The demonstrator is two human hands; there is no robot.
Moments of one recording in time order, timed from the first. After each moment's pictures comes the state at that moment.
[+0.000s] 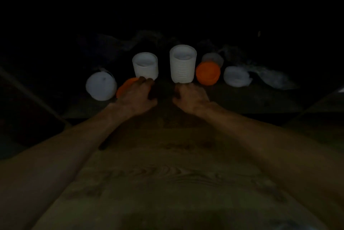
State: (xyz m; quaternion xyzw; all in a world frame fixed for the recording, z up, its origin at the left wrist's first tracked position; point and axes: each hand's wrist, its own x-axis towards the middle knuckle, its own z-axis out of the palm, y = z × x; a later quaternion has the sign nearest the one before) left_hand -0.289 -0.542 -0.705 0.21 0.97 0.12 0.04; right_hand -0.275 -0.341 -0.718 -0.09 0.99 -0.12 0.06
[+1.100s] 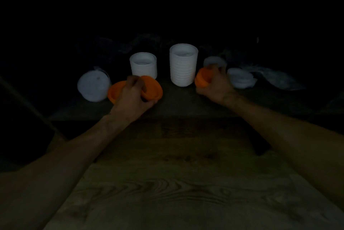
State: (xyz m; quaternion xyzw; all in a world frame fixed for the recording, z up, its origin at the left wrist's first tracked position) left_hand -0.287 -0.551 -0.752 0.16 0.95 0.22 -0.11; right_hand -0.307 -0.259 -0.751 0.05 0.96 -0.27 -0.08
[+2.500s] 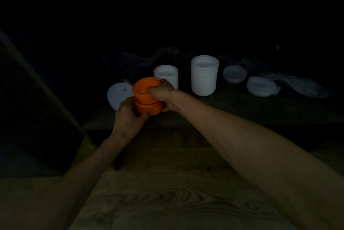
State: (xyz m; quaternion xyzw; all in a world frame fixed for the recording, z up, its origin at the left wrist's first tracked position) left_hand -0.273 -0.622 -0.771 0.04 0.90 0.42 -0.11; right_hand -0.315 -0.477 -0.700 0.06 0.79 -0.58 0.17
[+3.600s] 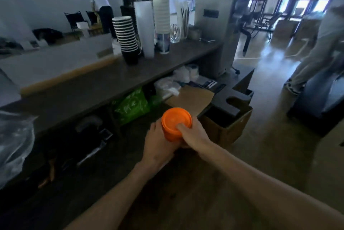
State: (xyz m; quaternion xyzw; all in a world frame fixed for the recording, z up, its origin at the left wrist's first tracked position) left_hand -0.122 0.014 -0.158 0.40 0.81 0.42 0.09; right_hand -0.027 0.122 -0.135 0.39 0.70 -0.57 -0.18
